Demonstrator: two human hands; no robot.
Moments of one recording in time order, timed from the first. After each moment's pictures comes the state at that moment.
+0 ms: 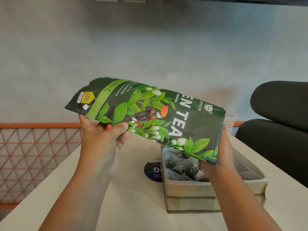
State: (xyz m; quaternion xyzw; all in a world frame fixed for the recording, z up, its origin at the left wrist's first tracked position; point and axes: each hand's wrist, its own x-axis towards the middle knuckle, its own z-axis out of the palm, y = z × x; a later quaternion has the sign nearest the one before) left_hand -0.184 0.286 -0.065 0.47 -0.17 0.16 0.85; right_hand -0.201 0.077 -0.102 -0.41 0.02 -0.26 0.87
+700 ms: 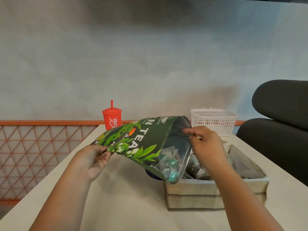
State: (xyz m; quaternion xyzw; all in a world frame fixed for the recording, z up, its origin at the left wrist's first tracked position) left_hand -0.125 0.330 -0.113 0.44 0.11 -0.07 0.89; right_hand -0.208 0.085 -0.100 -0.82 0.05 -0.32 0.47
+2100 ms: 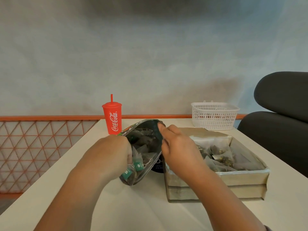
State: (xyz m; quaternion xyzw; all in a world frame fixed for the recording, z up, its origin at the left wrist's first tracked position) left_hand -0.183 0.294 -0.078 0.99 -0.16 0.03 0.01; right_hand -0.213 0.137 -0.107 -0.94 -0.08 -0.27 0.19
